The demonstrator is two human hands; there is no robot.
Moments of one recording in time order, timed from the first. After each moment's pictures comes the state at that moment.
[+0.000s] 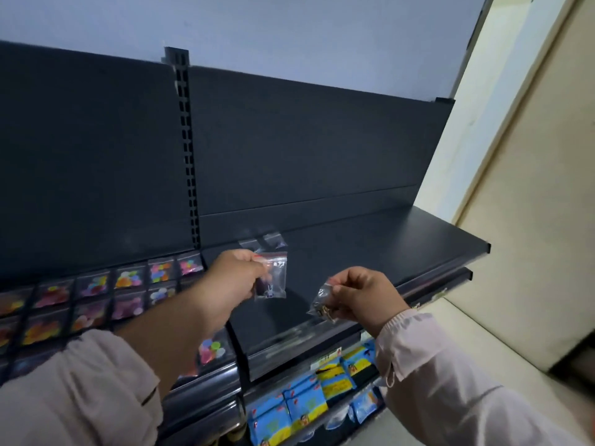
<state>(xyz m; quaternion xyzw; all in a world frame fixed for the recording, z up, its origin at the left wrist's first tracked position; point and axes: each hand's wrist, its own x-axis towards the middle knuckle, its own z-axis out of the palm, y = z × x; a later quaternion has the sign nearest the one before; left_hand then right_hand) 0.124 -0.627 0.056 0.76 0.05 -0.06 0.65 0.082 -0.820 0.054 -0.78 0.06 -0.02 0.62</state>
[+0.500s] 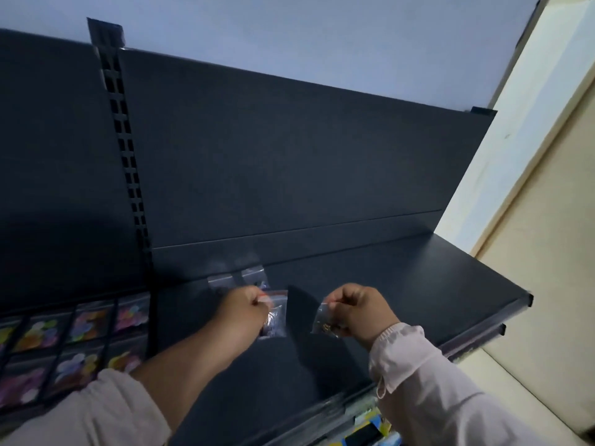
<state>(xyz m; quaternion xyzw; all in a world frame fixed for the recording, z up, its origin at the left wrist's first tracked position) 0.256 -0.701 0.001 0.81 0.05 -0.05 0.58 0.250 -0.895 0.027 -0.84 0.05 0.01 0.54</state>
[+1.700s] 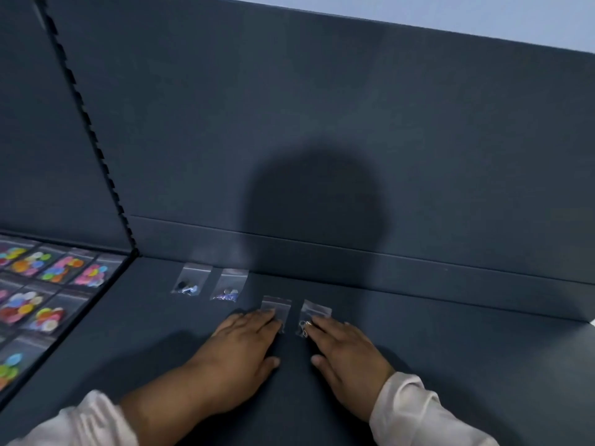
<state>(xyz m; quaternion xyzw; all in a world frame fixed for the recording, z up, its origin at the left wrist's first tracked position) 0.331 -0.823 -0.050 1.00 0.01 -0.02 0.09 0.430 -1.010 -0.050 -0.88 -0.47 0.08 0.07</state>
